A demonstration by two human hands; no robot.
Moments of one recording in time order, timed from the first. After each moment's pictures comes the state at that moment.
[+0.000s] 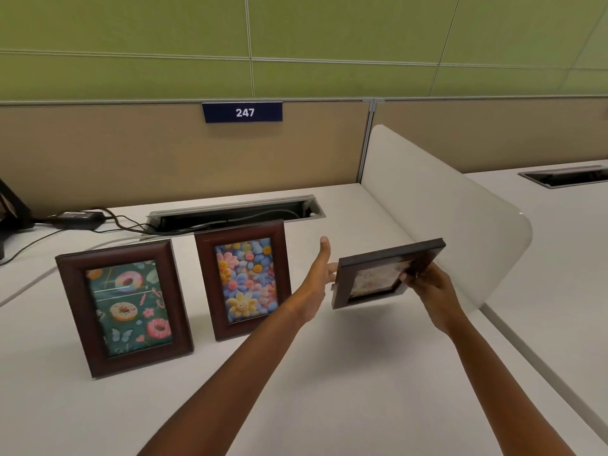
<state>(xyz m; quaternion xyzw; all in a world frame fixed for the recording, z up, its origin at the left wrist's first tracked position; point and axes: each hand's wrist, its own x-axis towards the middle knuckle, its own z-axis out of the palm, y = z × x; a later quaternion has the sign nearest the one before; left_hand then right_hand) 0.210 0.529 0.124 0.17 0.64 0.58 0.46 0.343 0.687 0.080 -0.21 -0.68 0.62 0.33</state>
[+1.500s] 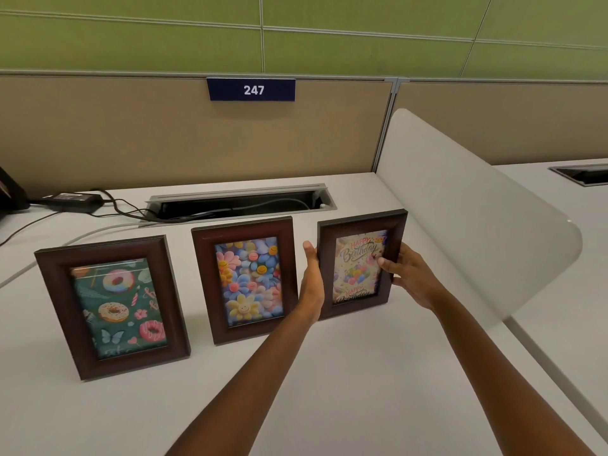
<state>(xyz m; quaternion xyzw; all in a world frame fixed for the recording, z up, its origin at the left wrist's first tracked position) 0.176 0.558 0.074 0.06 0.60 0.71 0.37 0.270 0.692 0.092 -0.24 -0.70 0.66 0.15</state>
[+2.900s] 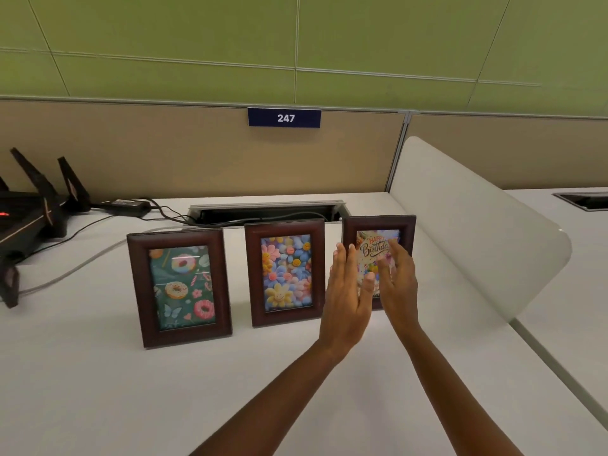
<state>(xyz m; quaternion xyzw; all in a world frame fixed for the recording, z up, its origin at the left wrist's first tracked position) 0.240 0.485 0.093 0.37 0.76 0.54 0.04 0.270 0.574 0.099 -0.29 -0.77 0.39 0.40</state>
